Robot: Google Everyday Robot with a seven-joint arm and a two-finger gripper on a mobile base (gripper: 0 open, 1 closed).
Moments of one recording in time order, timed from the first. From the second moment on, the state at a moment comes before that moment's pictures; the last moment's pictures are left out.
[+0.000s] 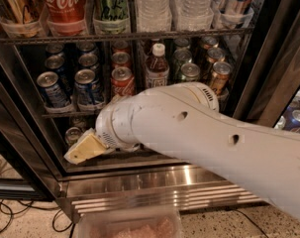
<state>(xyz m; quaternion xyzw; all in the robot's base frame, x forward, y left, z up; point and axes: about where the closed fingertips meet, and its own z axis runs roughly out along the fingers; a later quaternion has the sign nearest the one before) 0.469 0.121 0.852 -0.47 0.76 0.15 0.41</state>
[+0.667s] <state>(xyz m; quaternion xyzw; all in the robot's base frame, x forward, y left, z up) 0.473 0.121 0.852 -0.47 0.76 0.14 0.43</state>
